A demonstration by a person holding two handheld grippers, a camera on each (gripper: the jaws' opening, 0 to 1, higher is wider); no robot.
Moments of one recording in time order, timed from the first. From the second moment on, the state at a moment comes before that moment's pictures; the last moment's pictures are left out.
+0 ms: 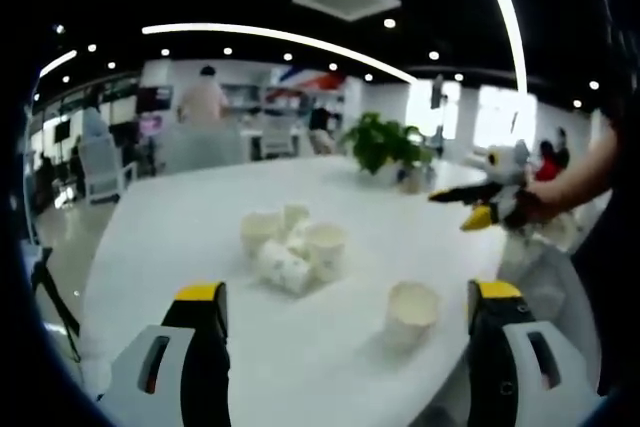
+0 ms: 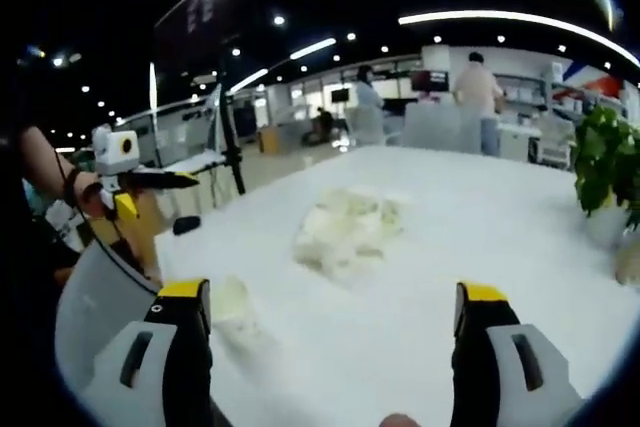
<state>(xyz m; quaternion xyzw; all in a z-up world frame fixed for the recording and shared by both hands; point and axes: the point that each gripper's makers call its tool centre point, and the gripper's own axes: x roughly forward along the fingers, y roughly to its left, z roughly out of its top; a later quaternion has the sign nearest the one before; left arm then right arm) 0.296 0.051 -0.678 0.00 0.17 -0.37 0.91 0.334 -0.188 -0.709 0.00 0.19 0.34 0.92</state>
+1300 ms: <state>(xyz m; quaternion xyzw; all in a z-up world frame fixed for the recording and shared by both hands) 0.284 0.066 -0.705 -0.01 0.19 -0.36 0.91 0.433 -0.089 -0.758 -0.08 0.22 0.42 0.88</state>
